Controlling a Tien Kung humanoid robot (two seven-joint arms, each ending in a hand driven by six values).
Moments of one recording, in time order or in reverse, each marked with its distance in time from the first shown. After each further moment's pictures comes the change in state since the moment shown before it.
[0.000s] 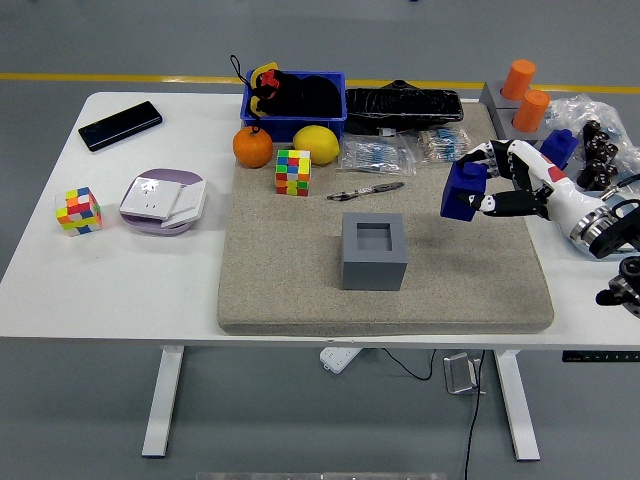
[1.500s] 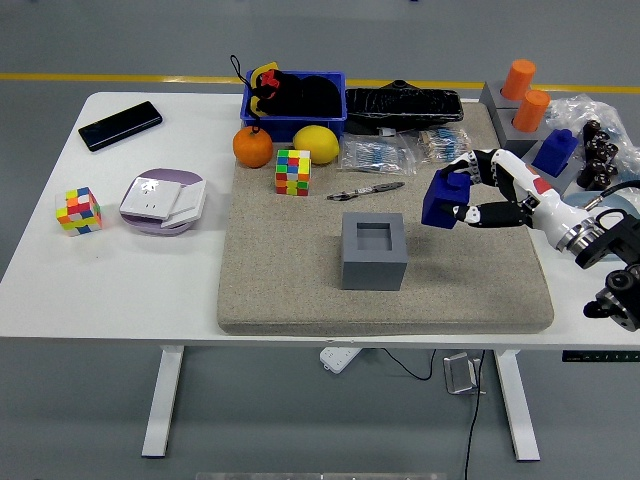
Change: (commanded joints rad) left arm -0.005 -0.004 0.004 -0.001 0.002 -0.001 -0.006; right arm -0.008 0.004 -0.026 0.122 -0.009 -0.005 0.065
